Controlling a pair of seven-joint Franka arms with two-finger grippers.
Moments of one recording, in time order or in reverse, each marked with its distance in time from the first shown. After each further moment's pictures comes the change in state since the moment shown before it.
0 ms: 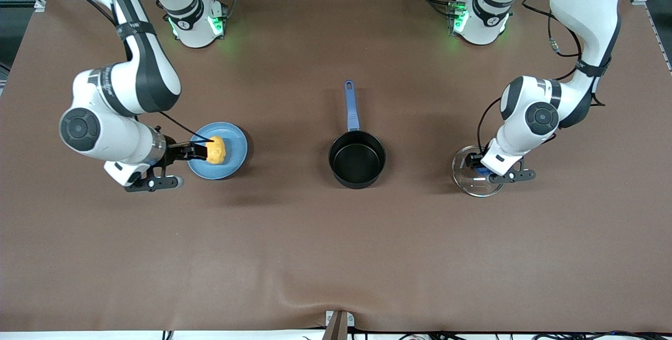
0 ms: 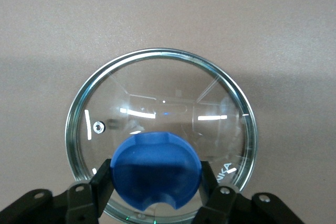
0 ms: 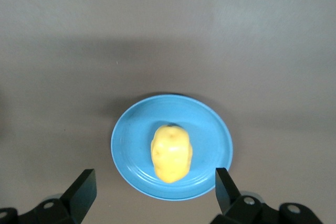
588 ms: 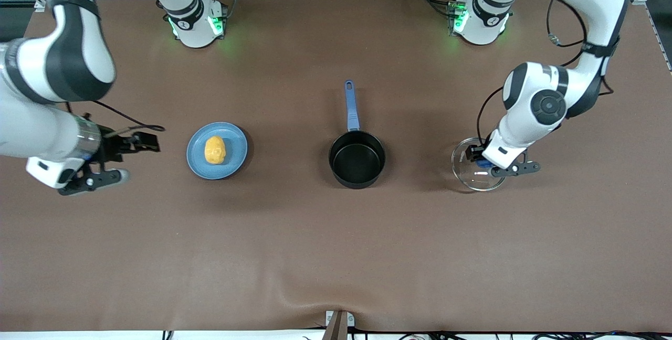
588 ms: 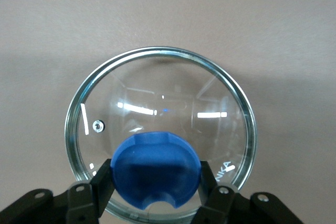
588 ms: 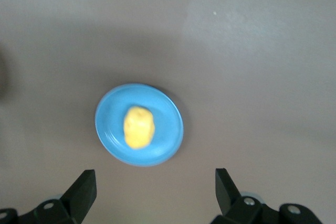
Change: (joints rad) left arm -0.034 -0.072 0.001 0.001 -0.041 -0.088 -0.011; right arm -0.074 0.009 0.000 0.333 -0.059 -0.324 -0.156
